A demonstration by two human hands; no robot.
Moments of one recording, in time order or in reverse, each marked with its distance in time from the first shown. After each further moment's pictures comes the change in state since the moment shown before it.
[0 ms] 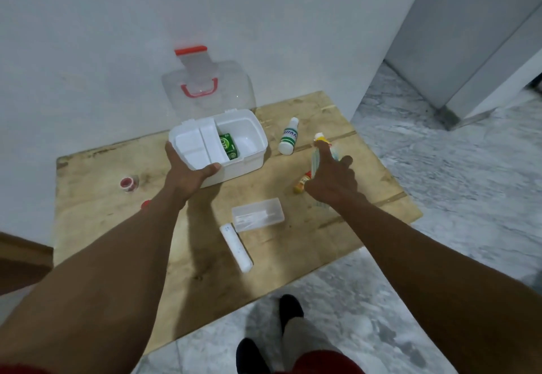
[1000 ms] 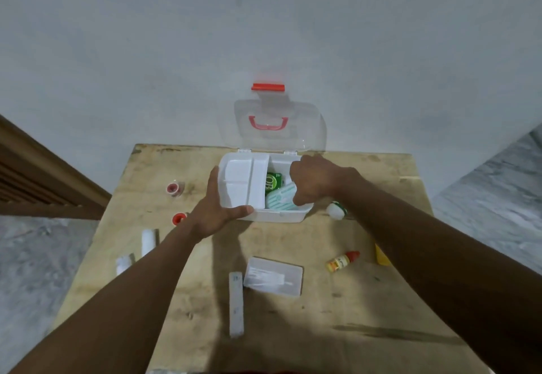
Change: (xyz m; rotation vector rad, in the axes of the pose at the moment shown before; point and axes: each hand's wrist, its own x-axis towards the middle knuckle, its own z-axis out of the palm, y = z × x) left_hand -0.003 0.015 0.000 0.012 -0.005 0.096; right_hand 0.123 -0.149 -0.019 -0.635 -0.469 -1.003
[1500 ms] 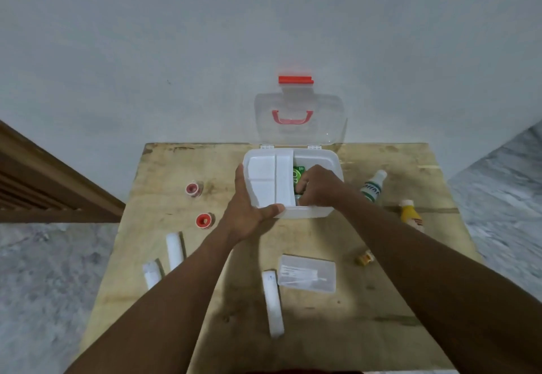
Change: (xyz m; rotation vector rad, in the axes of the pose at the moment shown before) left_hand -0.001 -0.006 0.000 -0.061 -0.006 0.037; right_hand 0.044 -0.033 0.055 0.482 0.074 0.251
